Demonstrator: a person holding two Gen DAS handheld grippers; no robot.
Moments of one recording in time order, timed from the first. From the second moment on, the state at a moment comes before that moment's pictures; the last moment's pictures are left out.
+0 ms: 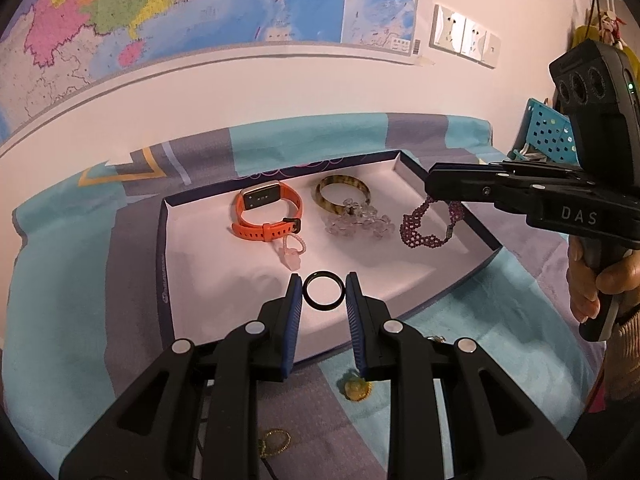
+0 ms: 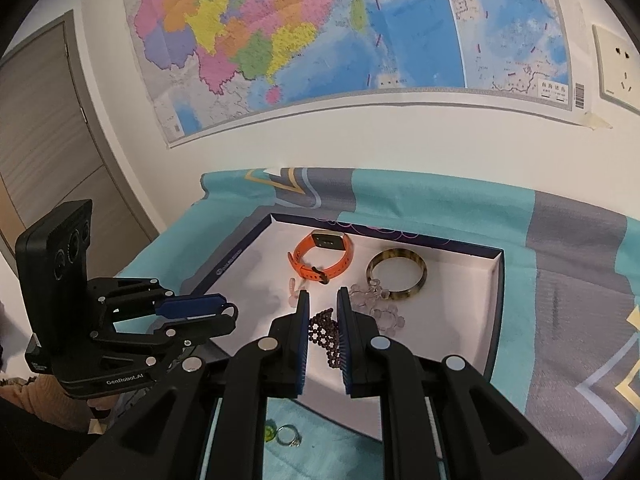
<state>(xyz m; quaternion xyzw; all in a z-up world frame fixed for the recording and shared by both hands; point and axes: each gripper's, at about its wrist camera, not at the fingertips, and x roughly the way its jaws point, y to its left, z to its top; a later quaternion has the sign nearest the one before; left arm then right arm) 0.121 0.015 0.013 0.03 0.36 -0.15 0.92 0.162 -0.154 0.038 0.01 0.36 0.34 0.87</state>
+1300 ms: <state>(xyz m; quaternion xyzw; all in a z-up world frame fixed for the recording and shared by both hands) 0.175 0.013 -0.017 0.01 0.42 -0.13 0.90 0.207 -0.132 0.009 0.03 0.40 0.33 0.85</state>
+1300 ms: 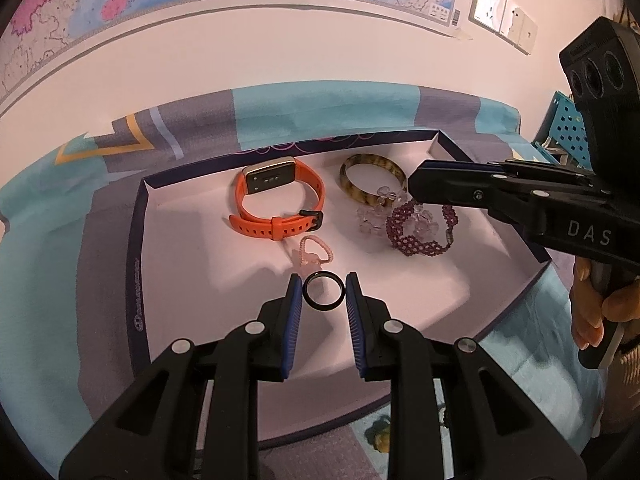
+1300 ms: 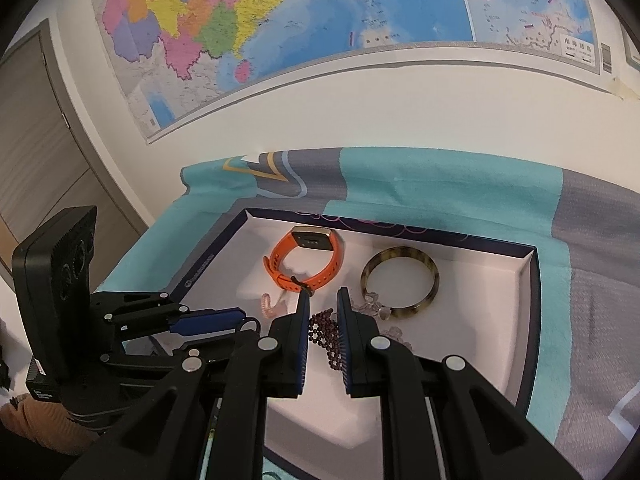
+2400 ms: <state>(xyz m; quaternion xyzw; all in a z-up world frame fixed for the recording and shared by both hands) 0.181 0.020 -0.017 0.00 0.41 -0.11 0.90 0.220 -0.131 -0.005 0.02 0.41 0.31 0.86</state>
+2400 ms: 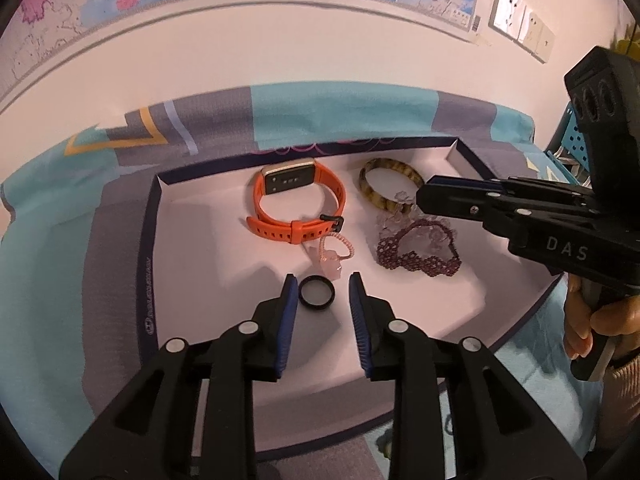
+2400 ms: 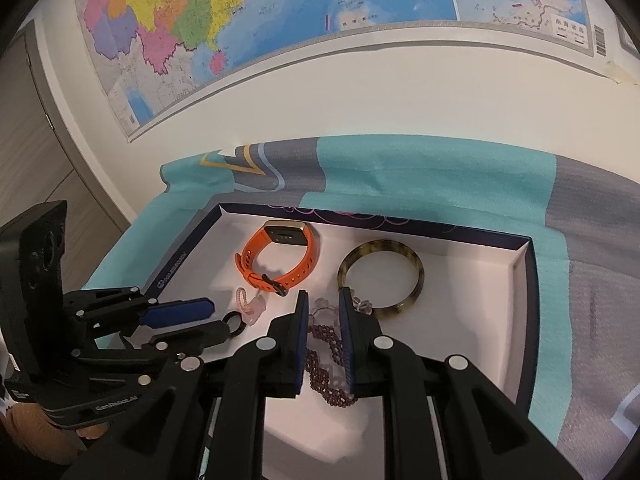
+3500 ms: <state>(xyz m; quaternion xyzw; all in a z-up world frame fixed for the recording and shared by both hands) 0.053 0.069 -0.006 0.00 0.36 -0.11 0.93 0.086 -0.143 -0.015 -0.05 0.41 0.36 0.84</state>
